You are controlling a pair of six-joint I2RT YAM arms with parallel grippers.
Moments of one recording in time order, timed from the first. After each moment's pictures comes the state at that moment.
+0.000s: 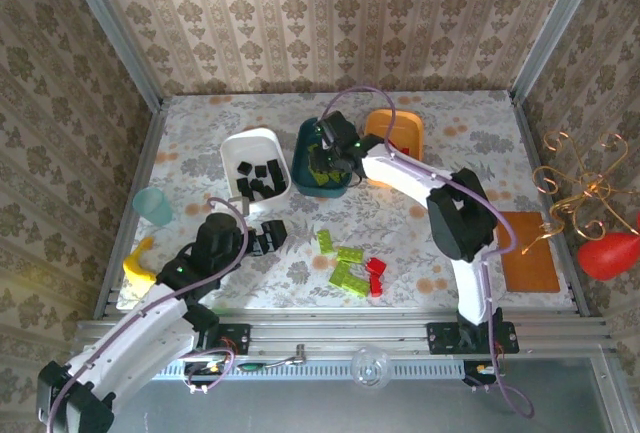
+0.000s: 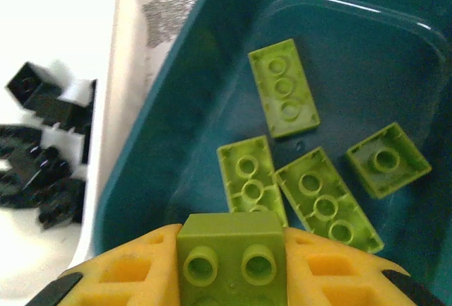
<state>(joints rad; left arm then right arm) -0.63 0.64 0.40 -0.32 0.03 -0.66 0.61 2.07 1.68 -0.47 0.05 0.40</state>
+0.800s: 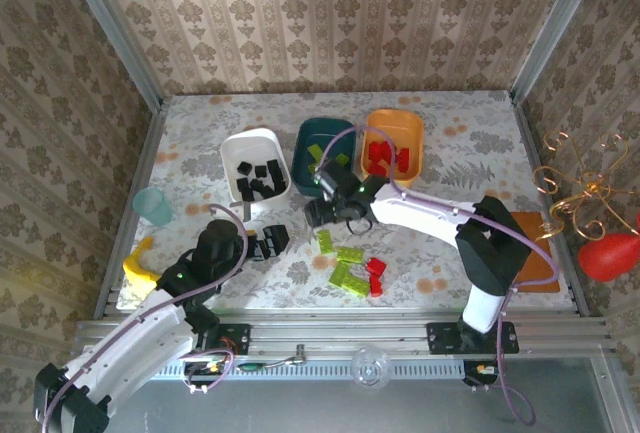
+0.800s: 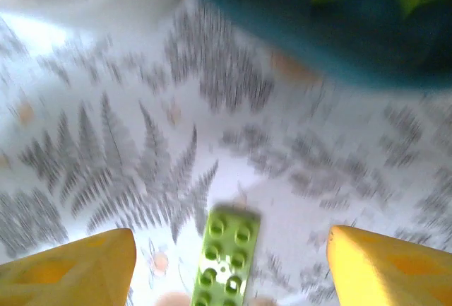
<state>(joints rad) -0.67 0.59 0.35 -0.30 0.00 -0.68 0.82 1.76 1.24 -0.53 0.06 0.48</state>
